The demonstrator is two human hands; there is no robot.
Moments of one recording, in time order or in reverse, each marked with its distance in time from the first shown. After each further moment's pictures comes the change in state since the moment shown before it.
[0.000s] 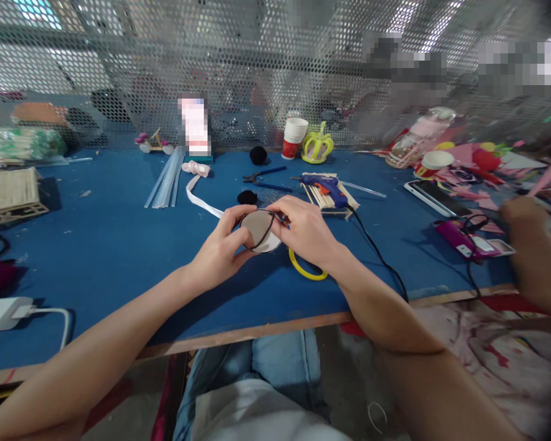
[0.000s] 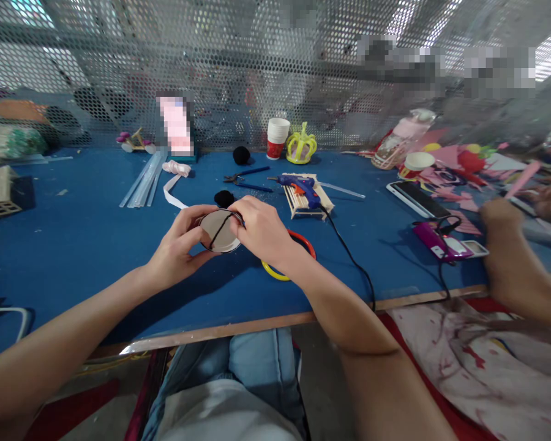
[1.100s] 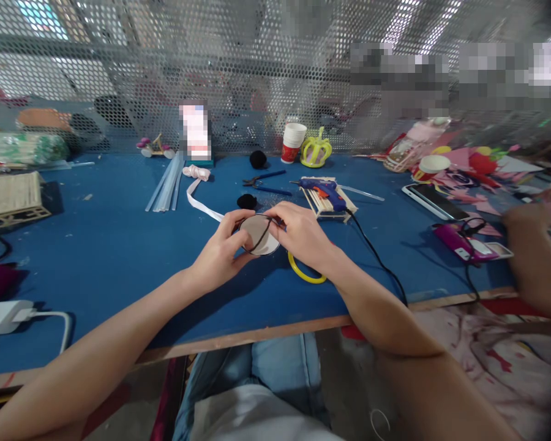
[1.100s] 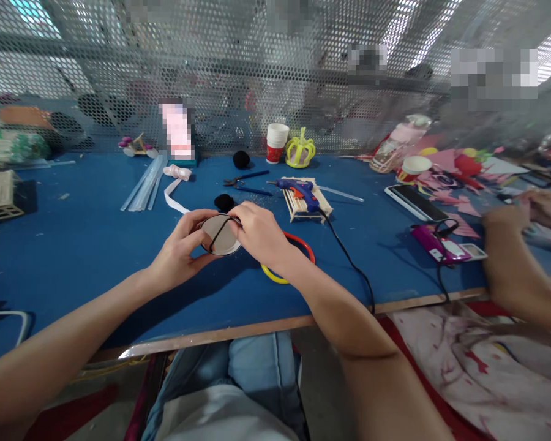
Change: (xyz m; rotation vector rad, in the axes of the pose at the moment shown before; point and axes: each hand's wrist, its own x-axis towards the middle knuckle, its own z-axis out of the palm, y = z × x) left_hand -0.001 -0.001 0.001 -0.003 -0.011 -0.044; right_hand 0.000 0.004 0.004 0.008 -0.039 0.016
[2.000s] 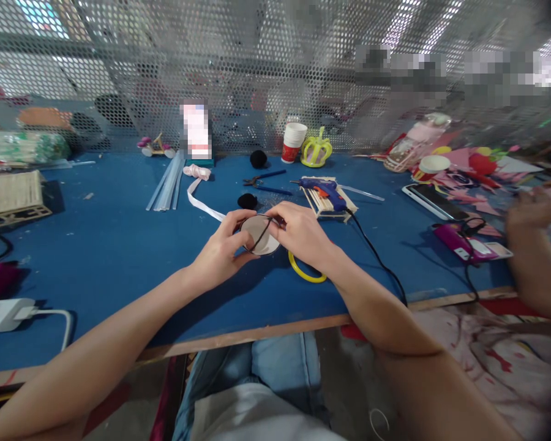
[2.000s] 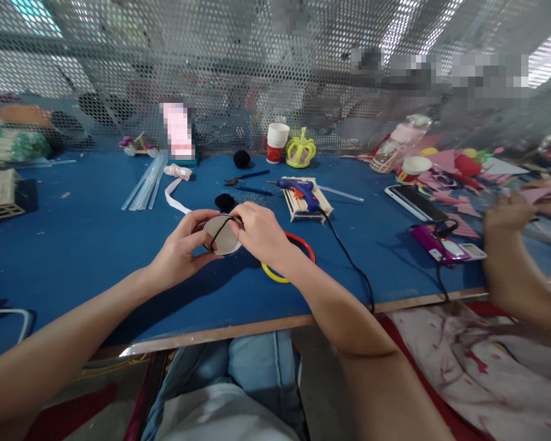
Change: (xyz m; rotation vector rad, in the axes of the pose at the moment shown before) left_hand -0.003 -0.007 0.003 -0.043 -0.016 -0.022; right_hand 0.001 0.000 0.002 -0.015 -0.014 0.042
